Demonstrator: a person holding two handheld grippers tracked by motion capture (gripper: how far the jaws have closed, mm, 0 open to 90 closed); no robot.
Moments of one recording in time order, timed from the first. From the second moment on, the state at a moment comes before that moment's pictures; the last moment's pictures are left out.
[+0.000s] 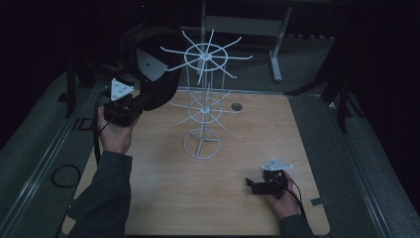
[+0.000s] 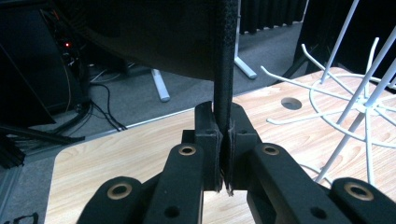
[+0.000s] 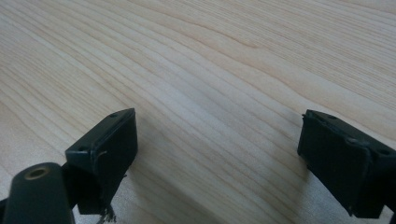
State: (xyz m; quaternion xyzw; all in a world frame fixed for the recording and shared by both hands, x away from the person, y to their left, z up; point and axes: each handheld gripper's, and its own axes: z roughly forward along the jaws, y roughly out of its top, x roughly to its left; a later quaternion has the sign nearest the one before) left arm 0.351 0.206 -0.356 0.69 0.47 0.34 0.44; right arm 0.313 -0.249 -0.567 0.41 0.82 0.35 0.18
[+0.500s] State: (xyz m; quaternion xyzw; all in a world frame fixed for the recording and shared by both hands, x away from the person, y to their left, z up) left arm 0.353 0.205 -0.348 0.69 0.46 0.35 0.43; right arm 0.313 -0.249 -0.566 0.41 0.82 0.35 0.18
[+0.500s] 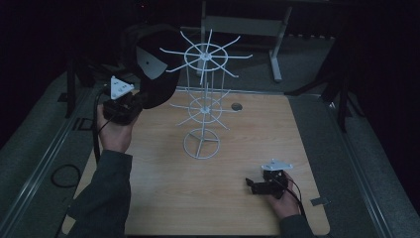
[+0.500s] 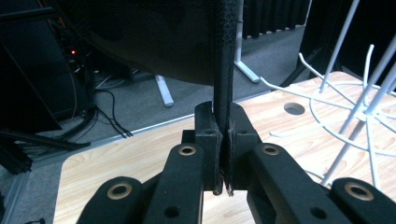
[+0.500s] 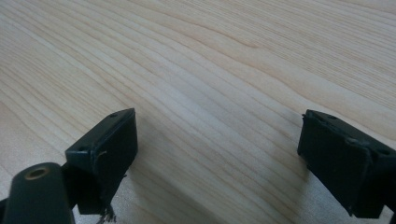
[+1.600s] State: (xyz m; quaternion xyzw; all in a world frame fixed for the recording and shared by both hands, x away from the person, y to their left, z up) left arm 0.337 0.203 -0.380 0.71 0.40 0.37 0.44; right arm 0.313 -0.249 -0.567 0.41 0.82 0.35 0.18
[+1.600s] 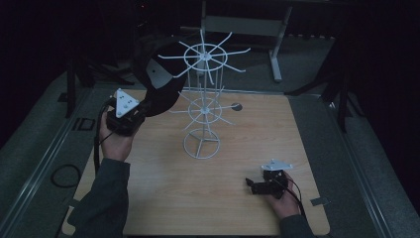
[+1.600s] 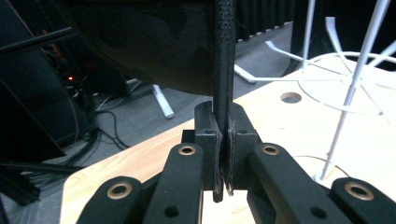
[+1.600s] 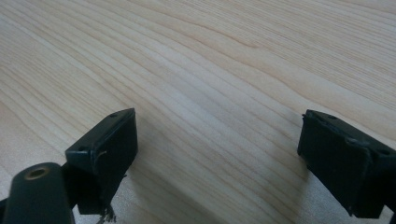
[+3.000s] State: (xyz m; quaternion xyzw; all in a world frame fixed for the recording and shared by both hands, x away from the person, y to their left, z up) left arm 0.316 0.209 -0.378 0.72 0.38 0.28 0.51; right arm 0.313 -0.249 -0.566 0.41 0.82 0.35 0.18
